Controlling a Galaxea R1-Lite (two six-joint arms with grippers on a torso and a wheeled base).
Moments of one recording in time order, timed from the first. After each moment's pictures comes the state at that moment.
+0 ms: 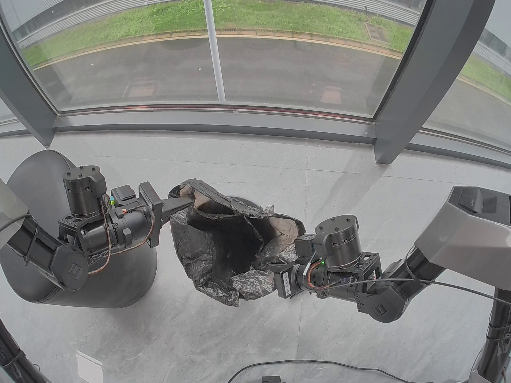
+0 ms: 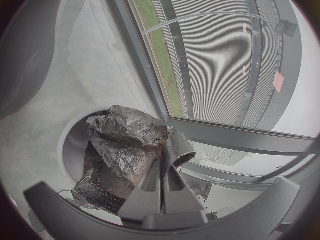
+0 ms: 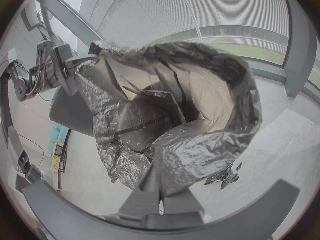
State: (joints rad) left arm -0.23 1.88 -0.71 -0.98 -0.56 -1.14; right arm 0.69 2.19 -0.88 -0.82 0.04 0.18
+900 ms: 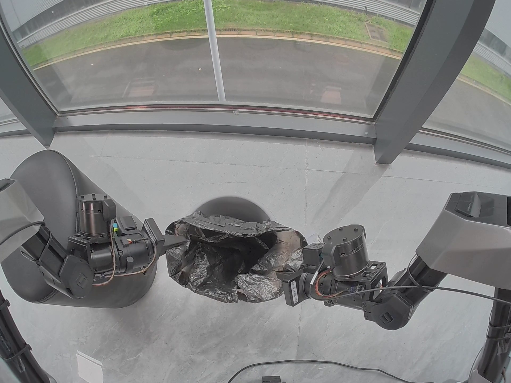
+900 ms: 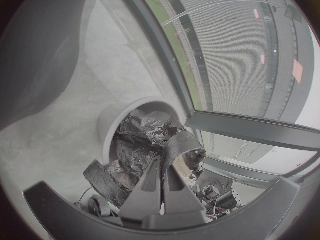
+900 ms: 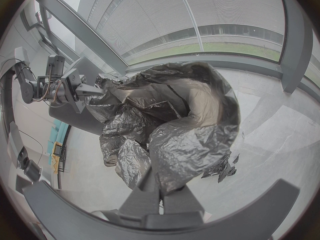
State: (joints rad) left arm -0.18 1.97 -0.64 -0.87 -0.54 -0.96; right arm 0.68 2.19 -0.79 -0.90 0.04 0.18
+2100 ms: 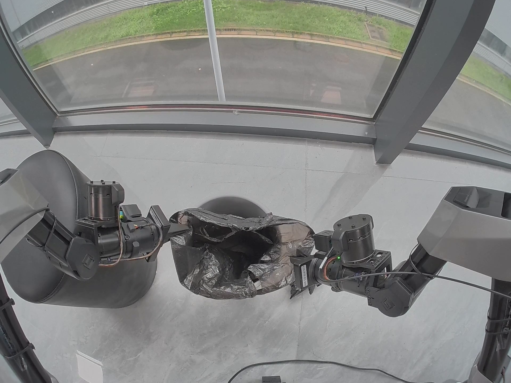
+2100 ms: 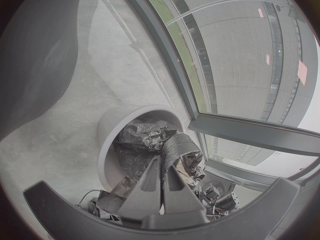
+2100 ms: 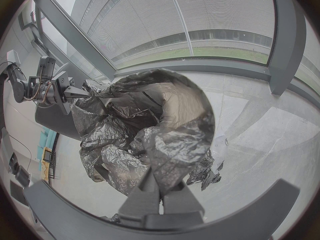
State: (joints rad) left arm -0.18 2.00 -0.80 -0.72 -0.51 -0.96; right arm 0.61 2.21 -0.82 -0.91 0.00 0.16
